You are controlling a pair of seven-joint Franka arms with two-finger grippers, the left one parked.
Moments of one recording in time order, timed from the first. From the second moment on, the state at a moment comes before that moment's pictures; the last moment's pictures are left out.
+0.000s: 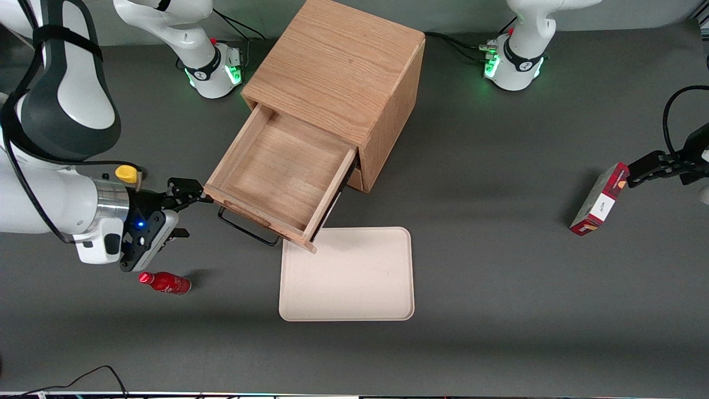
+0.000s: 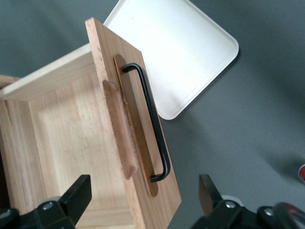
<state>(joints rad) 0.07 0.45 0.10 -1.27 0.34 1.55 -0.64</state>
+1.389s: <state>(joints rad) 0.08 0.60 0.11 -1.27 0.35 1.65 -0.72</state>
